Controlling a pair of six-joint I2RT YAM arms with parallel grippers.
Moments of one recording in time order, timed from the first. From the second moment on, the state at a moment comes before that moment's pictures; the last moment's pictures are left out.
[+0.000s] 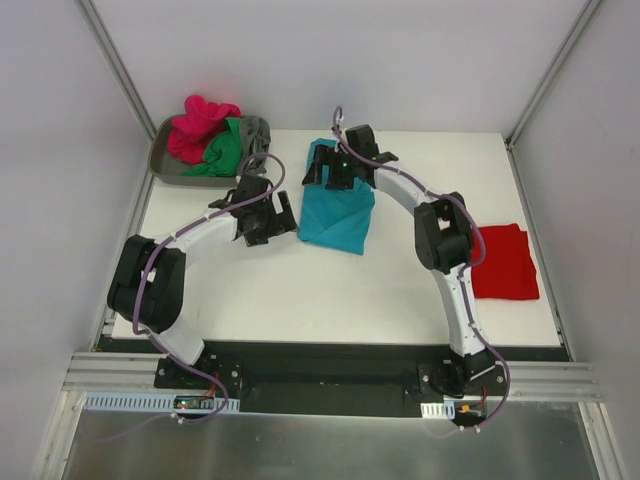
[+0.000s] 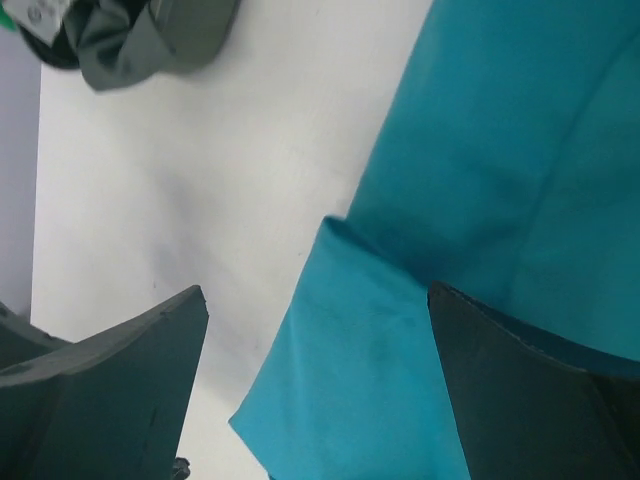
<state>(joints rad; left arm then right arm) -0.38 1.62 1.02 -0.35 0.10 -0.69 0.49 2.36 1.97 -0.32 -0.47 0.48</state>
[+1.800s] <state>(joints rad) -0.37 1.84 1.10 -0.23 0.24 -0.72 0.42 1.76 0.95 -0.18 -0.34 0.58</state>
